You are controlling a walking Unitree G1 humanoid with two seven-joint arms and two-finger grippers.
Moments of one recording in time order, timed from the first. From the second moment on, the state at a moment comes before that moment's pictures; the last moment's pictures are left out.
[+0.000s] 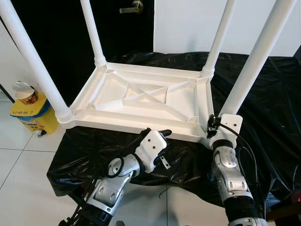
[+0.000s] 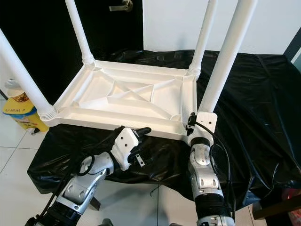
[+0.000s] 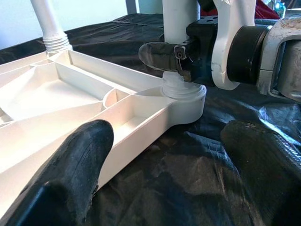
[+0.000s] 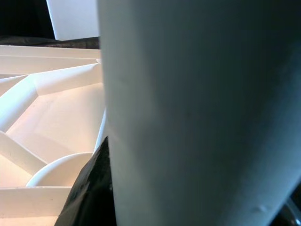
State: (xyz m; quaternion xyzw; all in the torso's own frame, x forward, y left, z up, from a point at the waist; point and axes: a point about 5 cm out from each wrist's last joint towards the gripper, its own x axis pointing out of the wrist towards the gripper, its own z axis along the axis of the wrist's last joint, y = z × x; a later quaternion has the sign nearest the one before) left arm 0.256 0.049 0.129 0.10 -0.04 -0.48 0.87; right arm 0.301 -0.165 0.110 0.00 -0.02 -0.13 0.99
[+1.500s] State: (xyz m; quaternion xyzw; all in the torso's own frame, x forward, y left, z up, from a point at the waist) left arm 0.259 0.053 0.129 0.11 -0.04 -0.48 0.87; right arm 0.287 -0.202 0.120 -0.09 -0.04 0.12 0.99
